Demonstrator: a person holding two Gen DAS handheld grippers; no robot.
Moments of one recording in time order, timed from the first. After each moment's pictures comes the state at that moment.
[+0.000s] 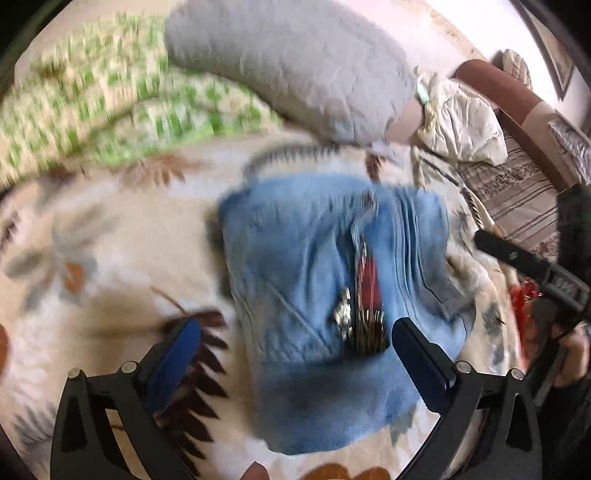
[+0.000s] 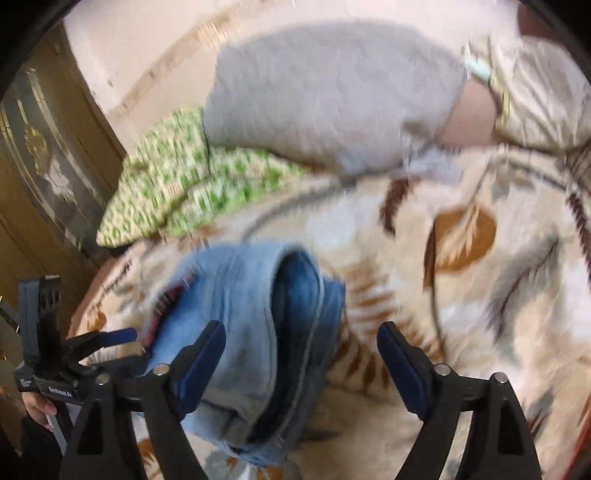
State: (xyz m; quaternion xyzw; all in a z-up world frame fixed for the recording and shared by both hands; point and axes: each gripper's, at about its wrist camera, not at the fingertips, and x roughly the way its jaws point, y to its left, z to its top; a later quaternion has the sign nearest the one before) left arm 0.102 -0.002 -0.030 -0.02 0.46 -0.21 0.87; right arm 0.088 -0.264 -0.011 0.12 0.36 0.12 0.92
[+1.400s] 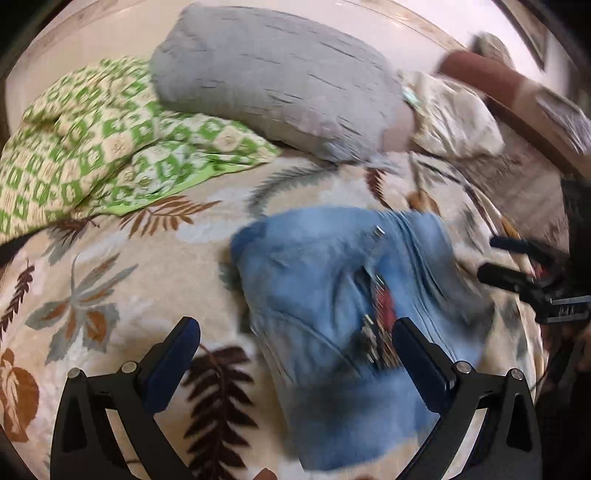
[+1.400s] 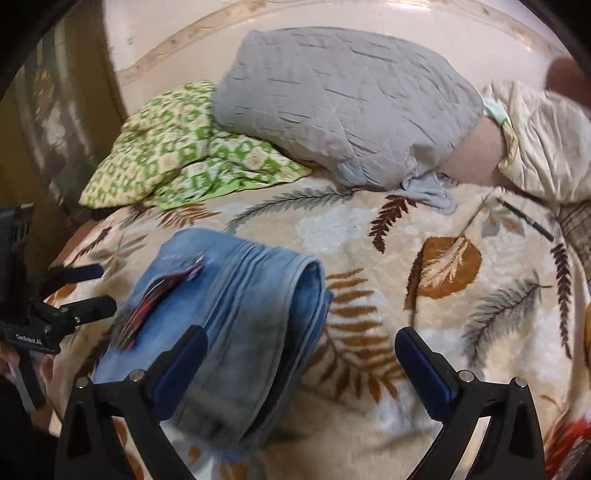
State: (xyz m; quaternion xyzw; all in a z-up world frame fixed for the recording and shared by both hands) left arm 0.099 -0.005 -0.029 0.04 0.42 -0.22 0.88; right arm 0.078 -0.243 -0.019 0.00 0.40 0.11 0.91
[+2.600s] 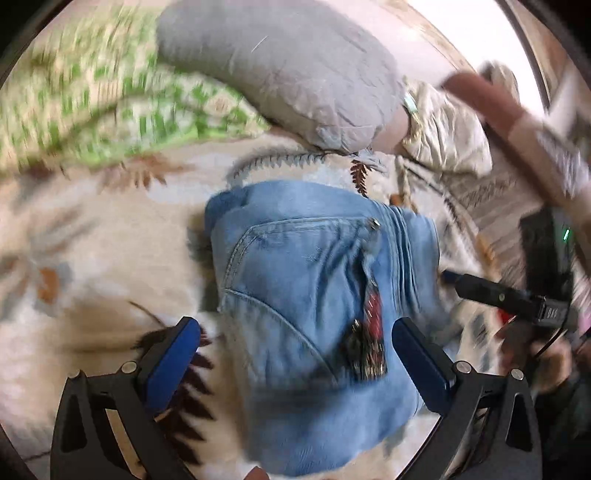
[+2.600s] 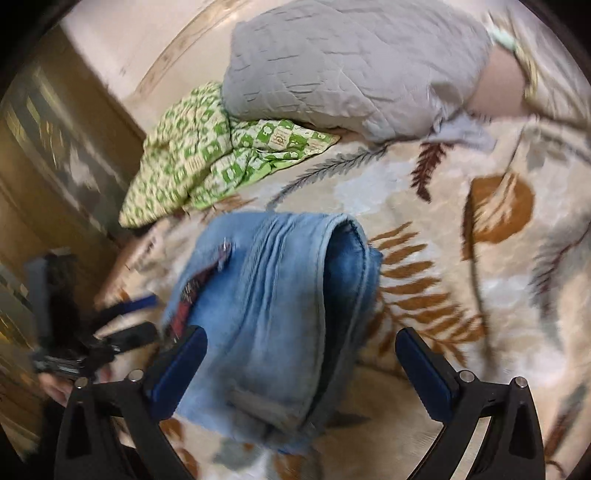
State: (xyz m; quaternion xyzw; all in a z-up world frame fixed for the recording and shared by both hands) left arm 0.135 0.007 -0.053 -0.09 0.47 -0.26 0.84; right arm 0.111 -0.266 -0.054 0.20 0.44 0.21 0.85
